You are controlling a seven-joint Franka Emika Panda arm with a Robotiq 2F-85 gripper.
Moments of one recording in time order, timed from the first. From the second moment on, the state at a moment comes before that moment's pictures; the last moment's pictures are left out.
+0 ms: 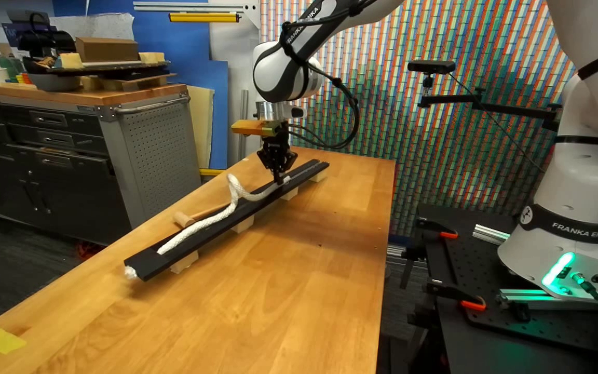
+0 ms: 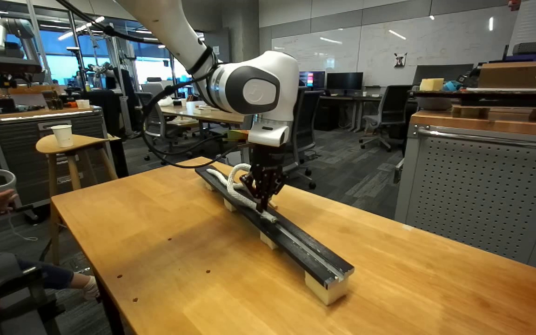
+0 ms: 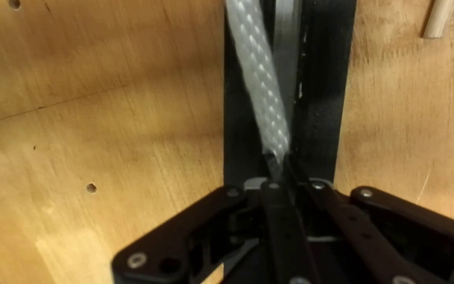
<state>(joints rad) -0.04 0.60 -0.13 -1.77 0.16 2.25 1.58</state>
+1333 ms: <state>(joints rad) -0.12 0.60 -0.23 -1.78 0.16 2.25 1.58</state>
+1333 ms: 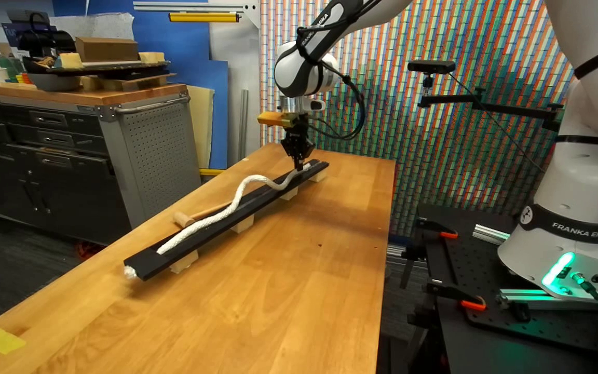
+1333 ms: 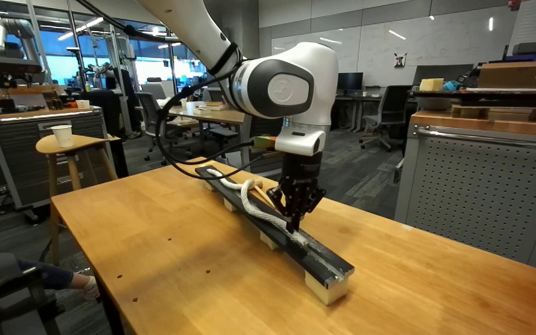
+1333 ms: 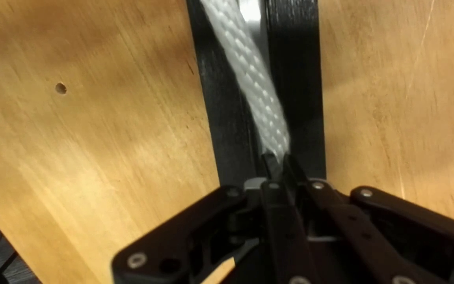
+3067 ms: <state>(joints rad) -0.18 0.62 -0.26 -1.78 0.08 2.31 1.58</state>
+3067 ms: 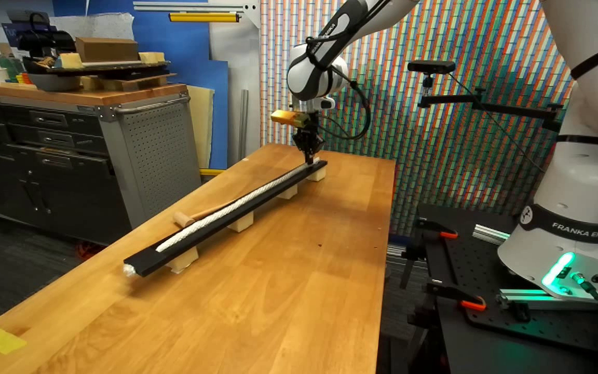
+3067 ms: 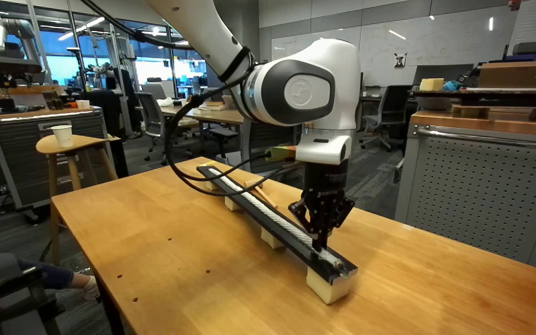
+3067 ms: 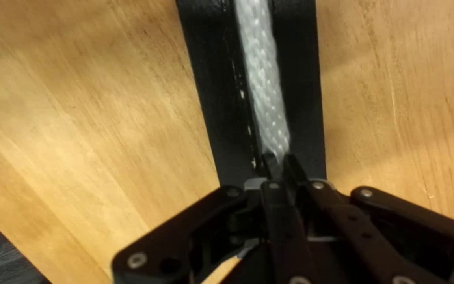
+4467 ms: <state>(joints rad) -0.17 0.55 -0.27 -1.90 0.06 2.42 1.38</state>
